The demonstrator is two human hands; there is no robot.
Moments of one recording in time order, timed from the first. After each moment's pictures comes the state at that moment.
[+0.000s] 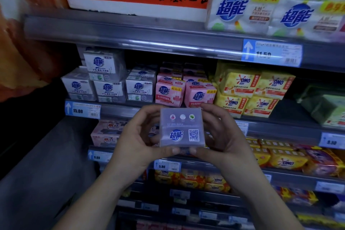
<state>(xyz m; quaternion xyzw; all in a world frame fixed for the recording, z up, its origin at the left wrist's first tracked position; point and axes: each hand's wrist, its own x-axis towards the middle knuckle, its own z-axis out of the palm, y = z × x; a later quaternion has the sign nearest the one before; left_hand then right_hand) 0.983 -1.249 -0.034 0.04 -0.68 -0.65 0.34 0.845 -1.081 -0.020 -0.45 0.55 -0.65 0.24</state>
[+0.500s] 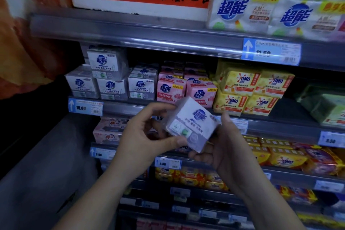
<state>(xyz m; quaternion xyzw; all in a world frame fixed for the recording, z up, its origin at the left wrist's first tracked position) 0.986 -1.244 -0.026 0.10 -0.74 -0.57 0.35 0.861 -1.079 -0.012 -0.27 0.51 -0.72 0.39</state>
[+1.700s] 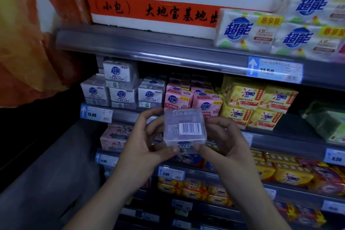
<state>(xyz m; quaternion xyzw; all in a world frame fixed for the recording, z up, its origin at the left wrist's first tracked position) 0.997 -1.242 -0.029 0.10 -0.66 -0.66 0.33 0.868 -1.084 -0.005 -0.38 0.63 -0.66 0.19</state>
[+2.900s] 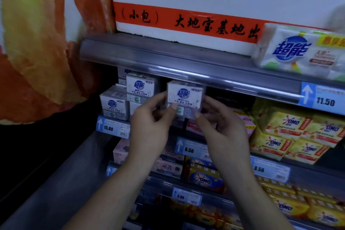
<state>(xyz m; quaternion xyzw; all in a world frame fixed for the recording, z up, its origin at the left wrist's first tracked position) 0.959 -1.320 0.010 0.22 -0.66 -0.51 0.51 0.855 -1.203 0.023 -0.40 0.65 -0.64 0.05</state>
